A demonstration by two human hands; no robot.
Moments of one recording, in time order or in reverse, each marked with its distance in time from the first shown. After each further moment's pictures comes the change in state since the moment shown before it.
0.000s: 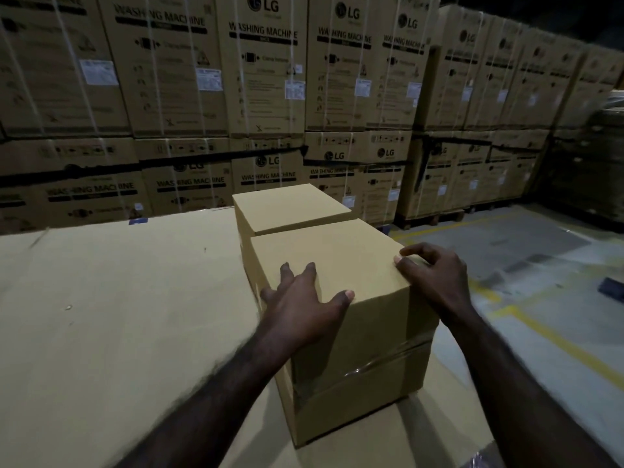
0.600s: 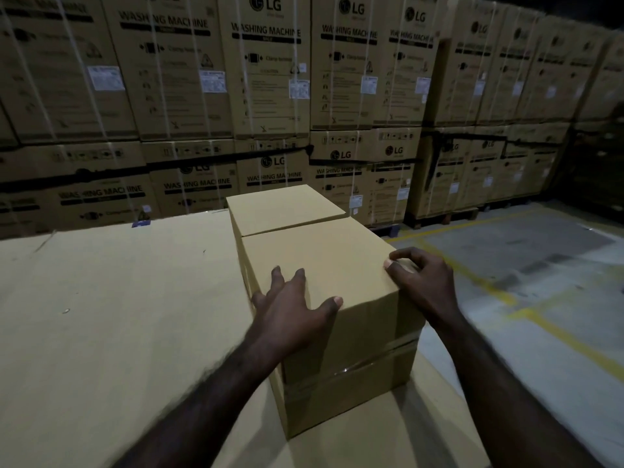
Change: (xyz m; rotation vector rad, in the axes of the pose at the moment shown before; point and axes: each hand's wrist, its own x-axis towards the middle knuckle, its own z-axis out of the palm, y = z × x) left_hand 0.019 0.015 0.021 0.056 0.028 -0.064; right_hand 0.030 0.037 0.010 0.074 -0.050 -0.014
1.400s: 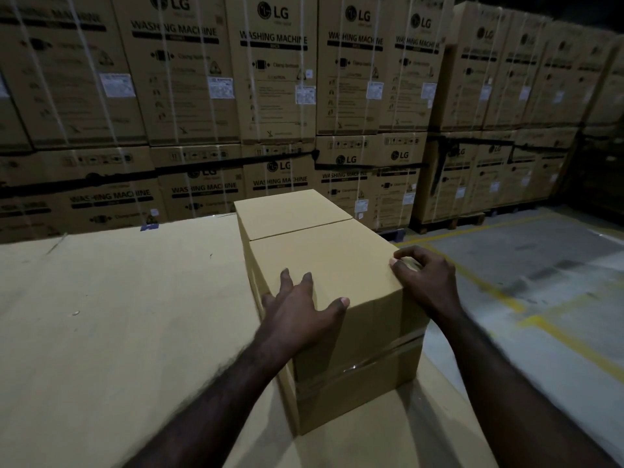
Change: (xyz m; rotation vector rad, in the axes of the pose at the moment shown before) left_hand 0.012 -0.005 0.004 0.060 -0.008 0.019; right_hand 0.016 0.003 0.011 -0.051 0.021 -0.041
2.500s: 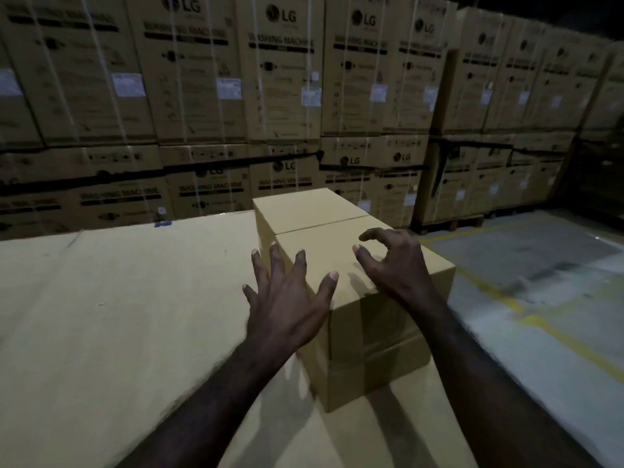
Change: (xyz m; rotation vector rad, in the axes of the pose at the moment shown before) left_hand -0.046 -0.038 -0.040 0.036 0.261 0.066; right_hand -0.046 -0.099 0.035 -0.166 -0.040 -0.302
